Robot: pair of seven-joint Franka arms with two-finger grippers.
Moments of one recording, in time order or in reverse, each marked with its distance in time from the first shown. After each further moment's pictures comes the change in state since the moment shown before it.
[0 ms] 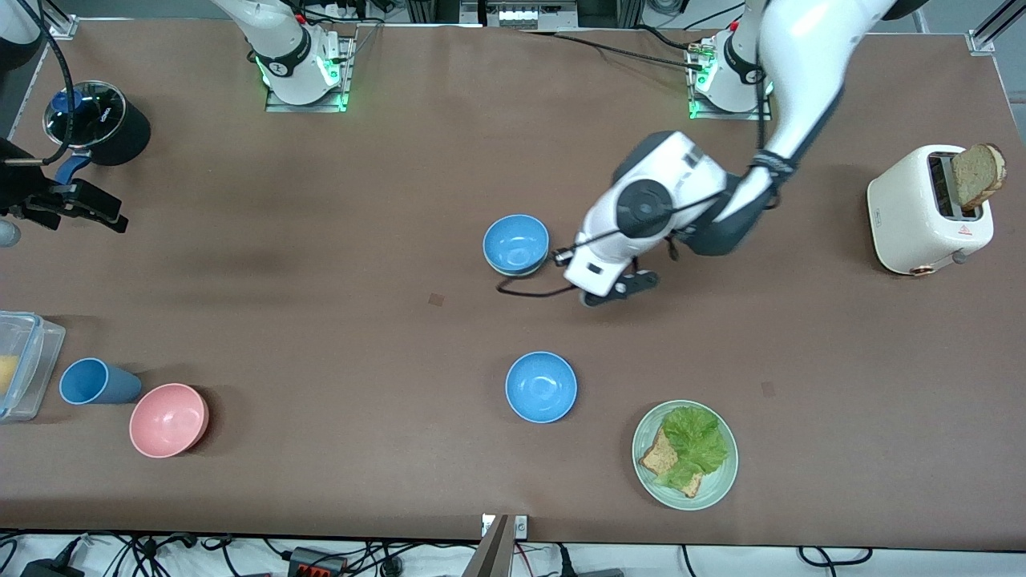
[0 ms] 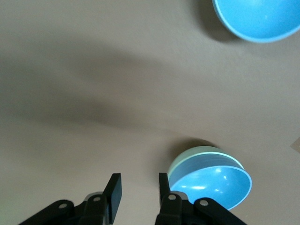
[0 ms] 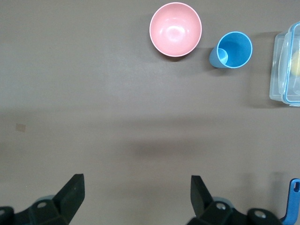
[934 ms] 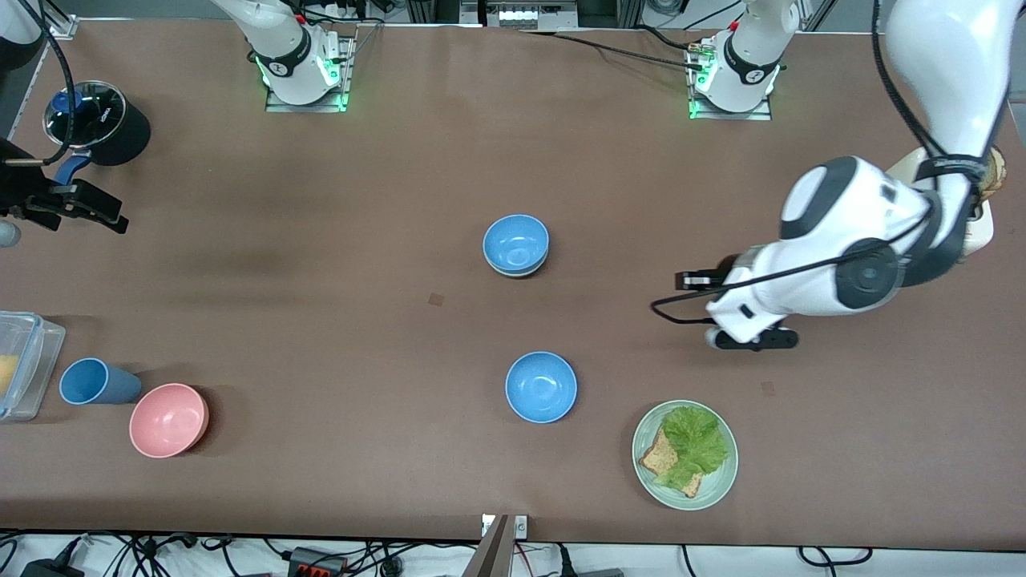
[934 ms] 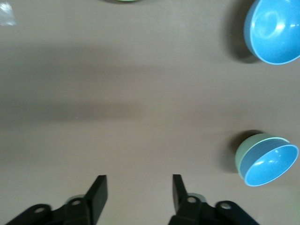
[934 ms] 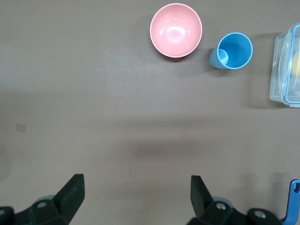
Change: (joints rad) left arm 0.340 -0.008 -0.072 0.137 0.001 -0.254 0.584; right arm 0.000 0.000 0.001 -0.001 0.000 0.002 -0.002
